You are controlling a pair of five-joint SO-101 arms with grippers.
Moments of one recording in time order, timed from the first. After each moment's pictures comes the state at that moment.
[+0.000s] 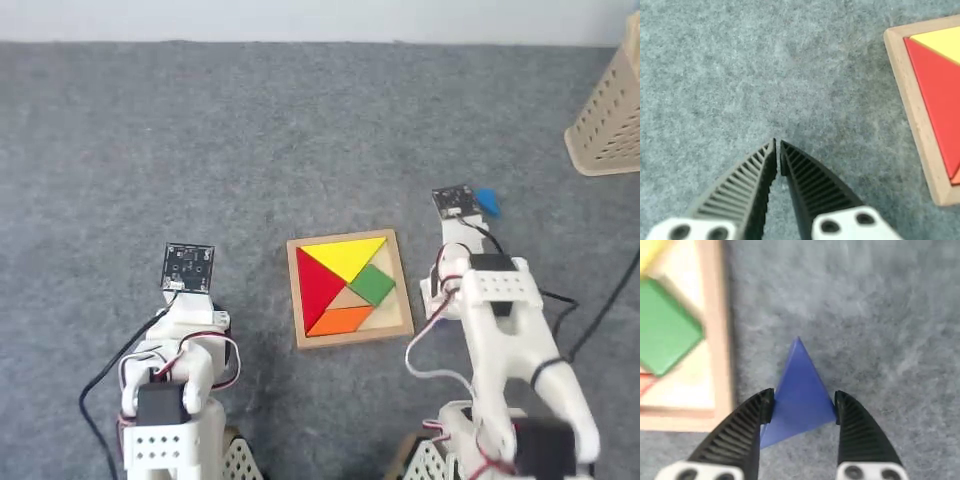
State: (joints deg) left arm -8.7 -102.7 96.9 71.2 -1.2; right arm -4.7 -20.7 55.7 53.0 9.1
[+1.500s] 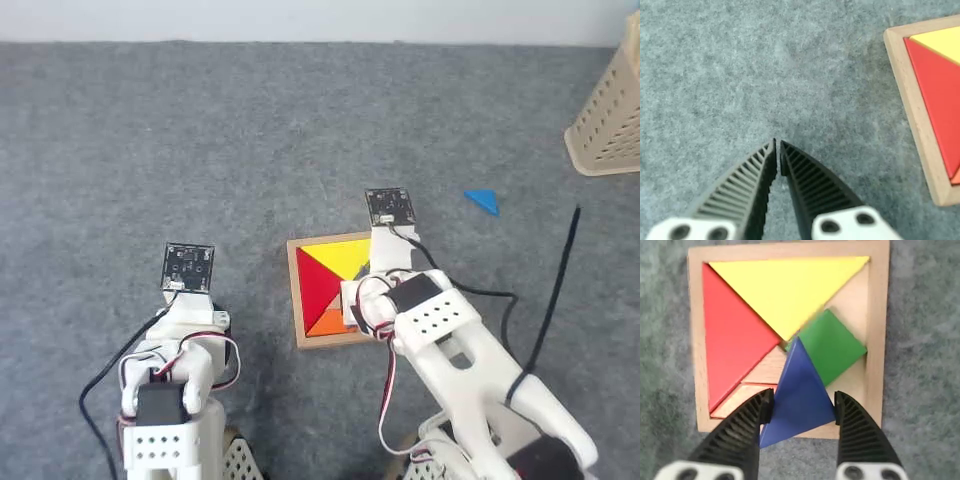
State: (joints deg) left arm -8.7 -102.7 96.9 71.2 -1.2; right arm -33.3 -28.7 56.6 51.0 -24.3
